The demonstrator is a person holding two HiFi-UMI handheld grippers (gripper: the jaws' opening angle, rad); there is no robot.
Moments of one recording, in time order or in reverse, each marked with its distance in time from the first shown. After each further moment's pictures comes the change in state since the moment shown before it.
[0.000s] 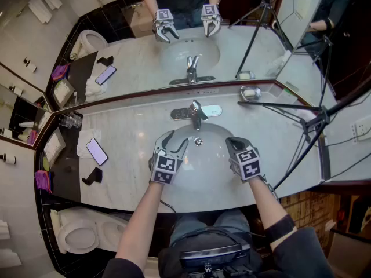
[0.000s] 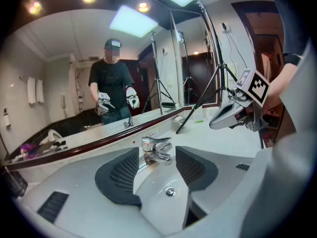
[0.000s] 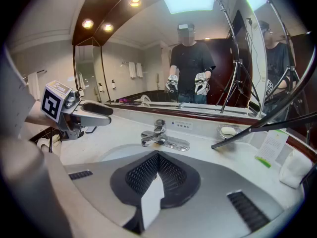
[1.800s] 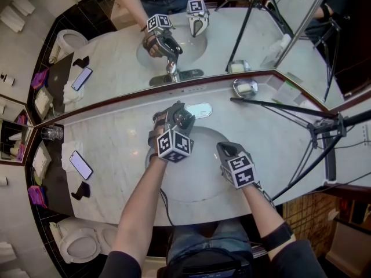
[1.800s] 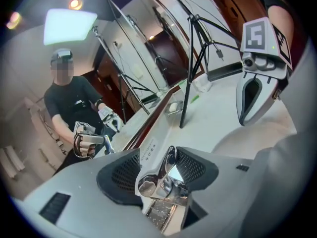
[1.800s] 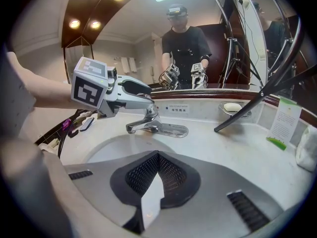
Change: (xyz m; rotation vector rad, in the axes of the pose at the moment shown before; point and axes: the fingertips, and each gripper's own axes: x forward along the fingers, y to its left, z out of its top) left arm 0.180 -0.003 0.050 0.505 0.022 -0.037; right arm 0.058 -0.036 -0.035 0.083 0.061 0.024
